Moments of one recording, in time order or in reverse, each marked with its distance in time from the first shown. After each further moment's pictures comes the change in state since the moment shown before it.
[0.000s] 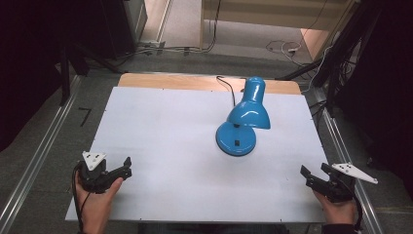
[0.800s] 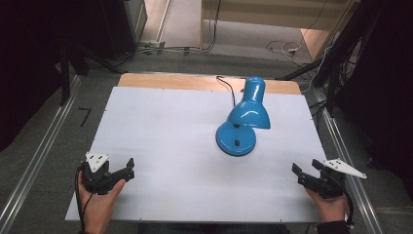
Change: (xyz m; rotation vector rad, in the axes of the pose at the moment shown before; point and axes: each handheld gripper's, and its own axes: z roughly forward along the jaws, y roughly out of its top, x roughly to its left) left arm -0.003 -0.001 0.004 -0.002 -0.010 0.019; right arm 0.018 0.006 0.013 0.002 0.051 -0.045
